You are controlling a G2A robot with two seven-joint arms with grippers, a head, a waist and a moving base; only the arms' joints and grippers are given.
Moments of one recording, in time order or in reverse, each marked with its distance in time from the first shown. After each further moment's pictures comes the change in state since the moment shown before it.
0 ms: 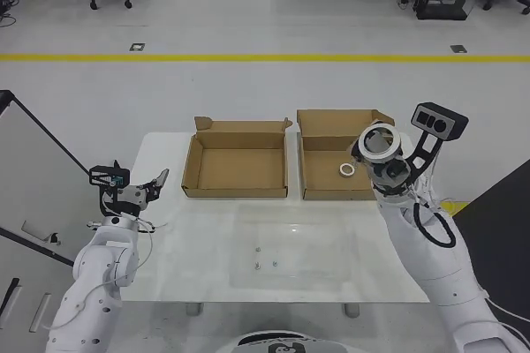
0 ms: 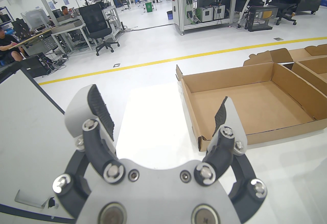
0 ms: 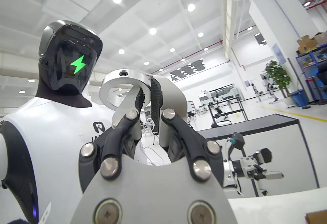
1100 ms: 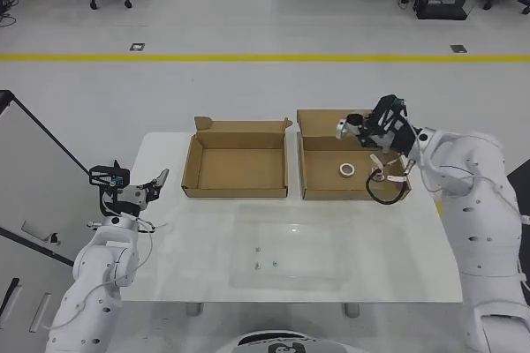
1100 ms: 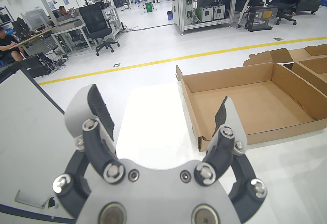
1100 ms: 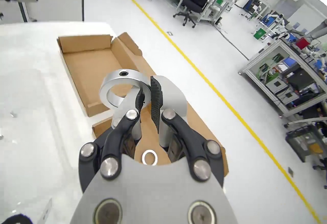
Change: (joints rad) left arm 0.000 0.000 0.000 0.000 0.000 0.000 0.000; right arm 0.177 0.038 0.172 0.111 -1.909 0.044 -0.363
